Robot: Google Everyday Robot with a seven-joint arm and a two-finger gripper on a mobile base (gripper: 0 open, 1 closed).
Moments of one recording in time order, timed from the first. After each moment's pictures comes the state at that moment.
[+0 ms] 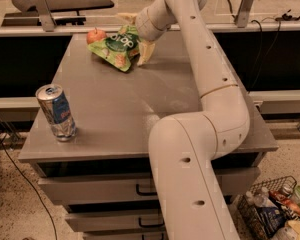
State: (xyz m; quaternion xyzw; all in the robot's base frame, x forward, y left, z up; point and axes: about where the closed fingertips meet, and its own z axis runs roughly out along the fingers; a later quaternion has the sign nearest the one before) arm 0.841 0.046 0.874 -0.85 0.35 -0.04 0.39
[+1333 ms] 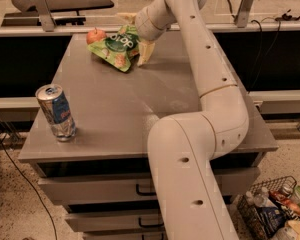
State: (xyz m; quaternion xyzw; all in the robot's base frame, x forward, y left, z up) arm 0.840 0.047 0.878 -0.85 0.35 -0.04 0.39
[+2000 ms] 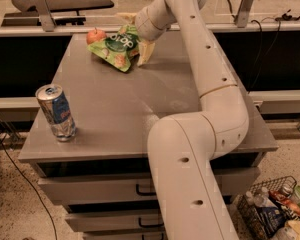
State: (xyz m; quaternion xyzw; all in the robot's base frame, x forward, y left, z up) arm 0.840 0.046 0.878 -0.85 0.35 -0.05 0.39
